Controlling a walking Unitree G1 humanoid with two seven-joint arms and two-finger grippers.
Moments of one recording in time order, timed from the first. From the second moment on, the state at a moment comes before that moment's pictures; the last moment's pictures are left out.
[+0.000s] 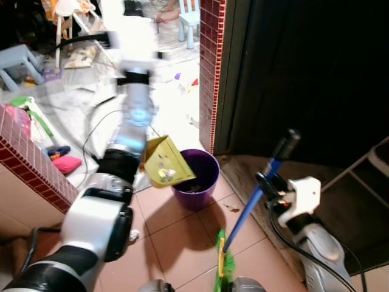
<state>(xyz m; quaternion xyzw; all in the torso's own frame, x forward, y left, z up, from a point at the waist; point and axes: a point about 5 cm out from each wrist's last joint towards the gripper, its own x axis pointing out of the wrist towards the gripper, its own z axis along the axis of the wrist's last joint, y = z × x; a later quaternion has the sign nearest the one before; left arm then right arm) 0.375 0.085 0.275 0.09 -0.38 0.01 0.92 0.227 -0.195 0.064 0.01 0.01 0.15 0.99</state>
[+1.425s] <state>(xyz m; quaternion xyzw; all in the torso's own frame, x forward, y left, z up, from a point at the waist) 0.380 0.140 0.282 0.07 -0.37 0.10 0.92 0.242 -0.198 0.074 0.01 -0.01 0.13 0.99</state>
